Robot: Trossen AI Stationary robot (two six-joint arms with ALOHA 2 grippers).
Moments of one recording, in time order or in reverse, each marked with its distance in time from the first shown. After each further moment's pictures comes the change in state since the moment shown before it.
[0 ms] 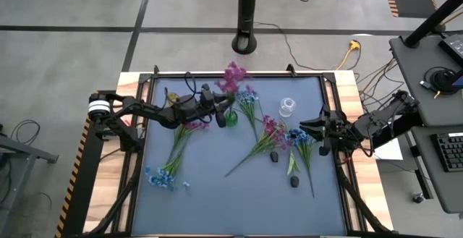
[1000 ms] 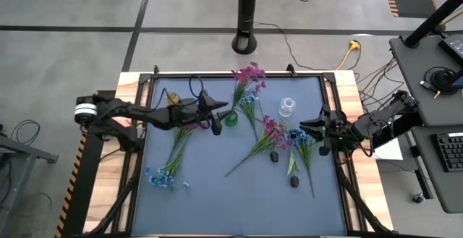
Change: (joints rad) left arm -0.068 -0.178 0.000 -0.414 -0.001 -0.054; right arm 0.000 0.000 0.000 -0.001 -0.001 0.008
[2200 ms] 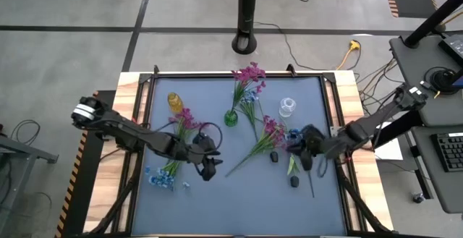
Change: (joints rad) left arm -0.480 0.041 0.147 -0.589 -0.093 -0.459; right arm 0.000 0.502 0.186 -0.311 -0.272 0.711
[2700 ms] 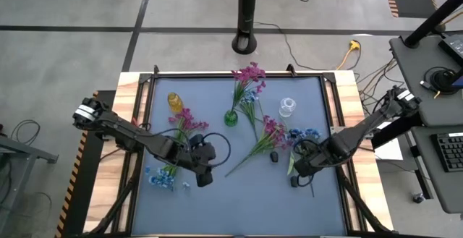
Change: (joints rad) left arm -0.089 0.018 0.215 -0.453 -0.047 0.057; right arm 0.021 0.385 0.227 -0.622 -0.399 0.493
